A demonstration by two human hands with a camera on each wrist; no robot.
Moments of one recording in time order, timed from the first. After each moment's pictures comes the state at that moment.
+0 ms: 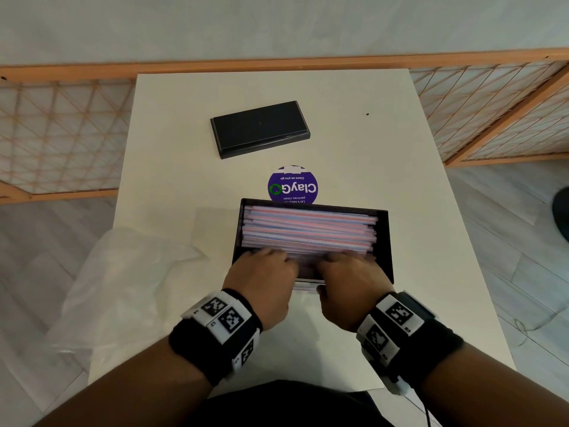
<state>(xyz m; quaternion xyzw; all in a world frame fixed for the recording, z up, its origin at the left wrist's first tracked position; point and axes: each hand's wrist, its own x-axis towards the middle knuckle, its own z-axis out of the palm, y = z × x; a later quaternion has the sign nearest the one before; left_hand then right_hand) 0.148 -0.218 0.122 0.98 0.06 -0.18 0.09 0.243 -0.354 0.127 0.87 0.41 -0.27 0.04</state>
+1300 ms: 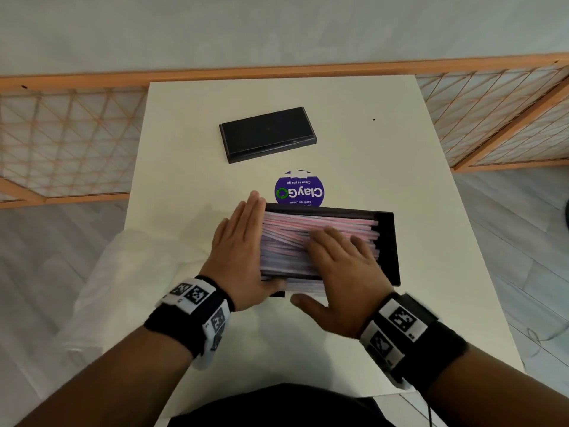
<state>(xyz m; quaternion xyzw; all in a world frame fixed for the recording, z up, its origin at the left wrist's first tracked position) 0.134 -0.170 0.093 0.95 0.19 -0.06 0.24 0.240 -0.352 0.125 0.85 0.49 -0.18 -0.01</state>
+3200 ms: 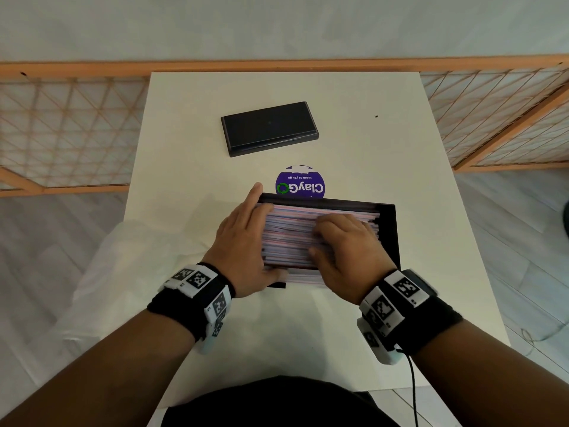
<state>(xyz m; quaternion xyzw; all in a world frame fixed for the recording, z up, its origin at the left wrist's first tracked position) 0.140 -0.166 0.089 0.95 0.17 -0.02 0.25 0.266 -0.345 0.115 0.86 0.46 -0.15 -0.15</state>
